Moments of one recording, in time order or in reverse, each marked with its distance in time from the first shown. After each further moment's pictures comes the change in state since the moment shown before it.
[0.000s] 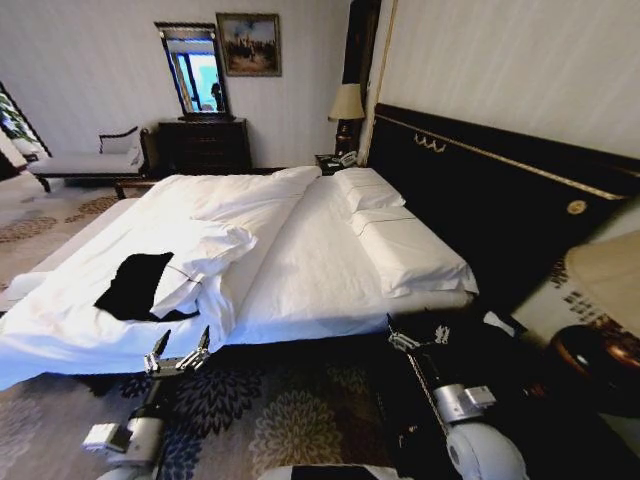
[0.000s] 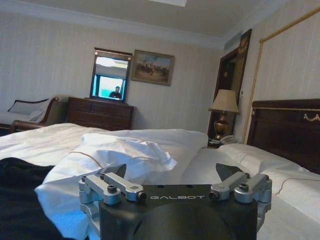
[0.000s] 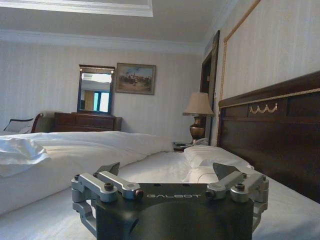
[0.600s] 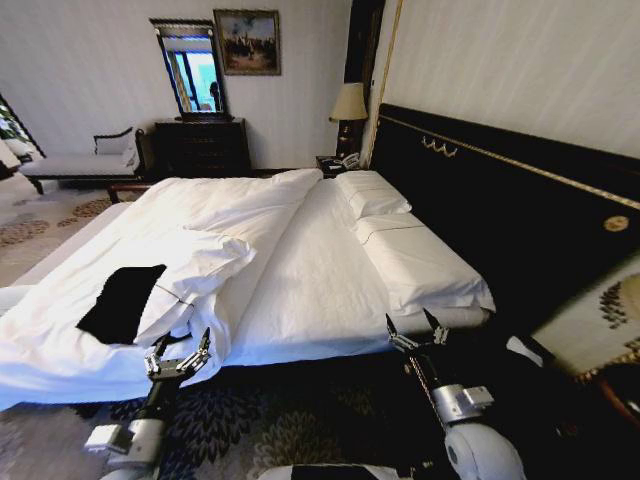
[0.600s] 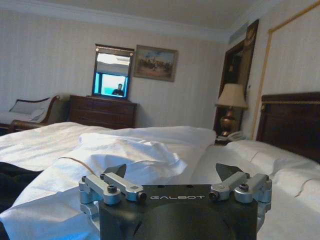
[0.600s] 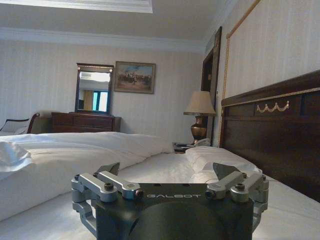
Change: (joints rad) left arm -0.002 -0.009 0.004 0.033 0.038 -0.012 -0.007; right arm 0.004 0.005 -0.003 -0.008 -0.004 0.002 -0.001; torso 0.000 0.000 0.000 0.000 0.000
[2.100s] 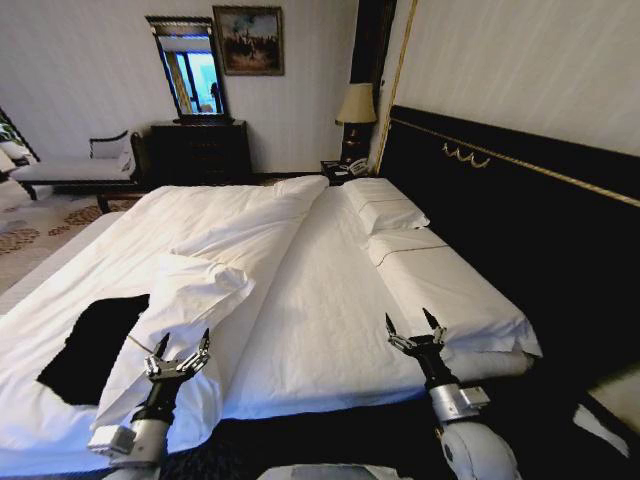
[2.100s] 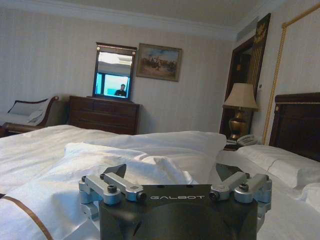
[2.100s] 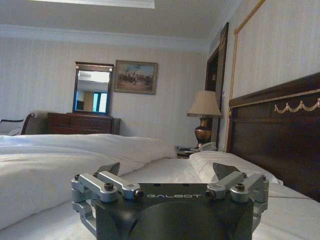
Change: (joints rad) left arm 0.001 -0.005 0.004 -0.018 -0.002 0.003 -0.010; right arm 0.015 0.011 -0.011 -0.032 -0.025 0.038 -0.003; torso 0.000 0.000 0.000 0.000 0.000
